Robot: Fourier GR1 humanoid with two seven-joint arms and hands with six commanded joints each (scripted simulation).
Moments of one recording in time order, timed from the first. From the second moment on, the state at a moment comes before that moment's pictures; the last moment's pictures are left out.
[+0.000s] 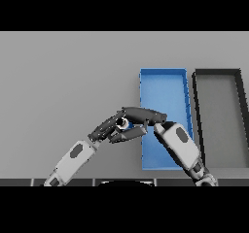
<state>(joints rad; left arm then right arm) -0.30 0.17 -0.59 -1.56 0.11 -0.16 -0.05 -0.54 -0.15 0.38 -1.71 -0.38 0.67 0.29</state>
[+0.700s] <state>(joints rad) -0.36 0.24 -0.62 -1.51 -0.01 -0.20 -0.02 -0.52 -0.05 0.34 -1.72 -0.31 0.72 0.30</state>
